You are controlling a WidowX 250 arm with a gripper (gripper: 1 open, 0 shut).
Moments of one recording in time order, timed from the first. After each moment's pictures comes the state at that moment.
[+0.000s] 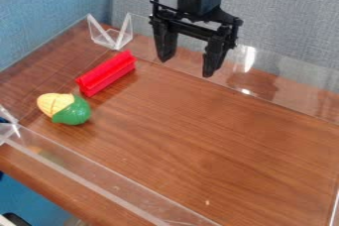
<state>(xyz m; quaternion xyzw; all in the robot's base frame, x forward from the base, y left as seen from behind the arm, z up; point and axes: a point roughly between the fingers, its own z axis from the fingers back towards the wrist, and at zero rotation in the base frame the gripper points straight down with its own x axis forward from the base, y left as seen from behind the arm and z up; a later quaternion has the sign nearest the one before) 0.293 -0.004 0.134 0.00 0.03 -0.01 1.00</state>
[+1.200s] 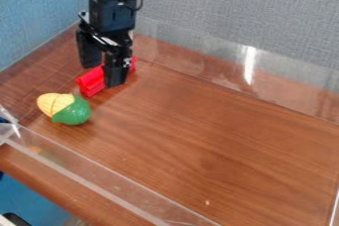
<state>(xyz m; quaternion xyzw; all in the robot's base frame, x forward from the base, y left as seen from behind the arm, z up) 0.266 0.103 0.097 0.01 0.07 -0.18 0.98</state>
